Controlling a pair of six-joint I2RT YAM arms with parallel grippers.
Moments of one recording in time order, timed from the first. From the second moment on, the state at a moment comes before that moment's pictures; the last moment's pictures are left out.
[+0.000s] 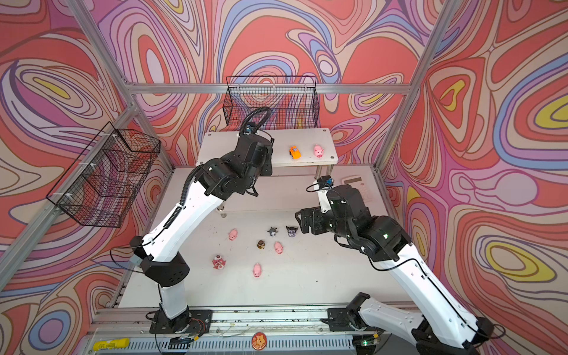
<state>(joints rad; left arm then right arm) -0.81 1.92 2.40 -1.03 -0.63 -0.48 0.66 1.03 1.41 -1.01 0.06 0.35</state>
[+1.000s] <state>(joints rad) -0.75 2.03 2.45 -0.98 -0.48 -0.45 0.66 1.07 1.42 -0.98 0.25 0.34</state>
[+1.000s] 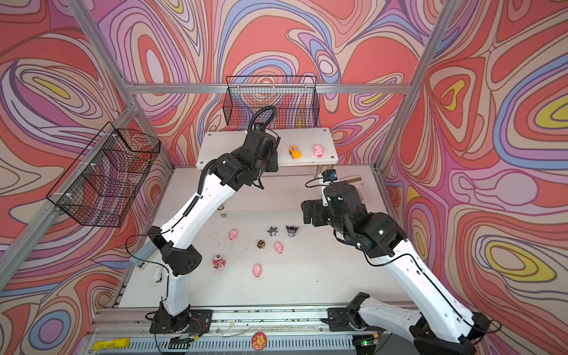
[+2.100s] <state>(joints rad) -0.78 1.73 2.18 -0.87 -0.48 -0.42 0.66 1.08 1.42 -0.97 0.25 0.34</state>
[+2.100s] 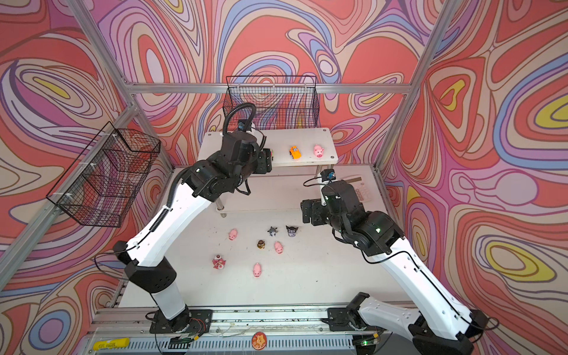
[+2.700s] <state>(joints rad) -0.79 1.18 1.44 -0.83 -0.60 -0.49 0.66 1.18 1.40 -0.92 0.08 0.39</state>
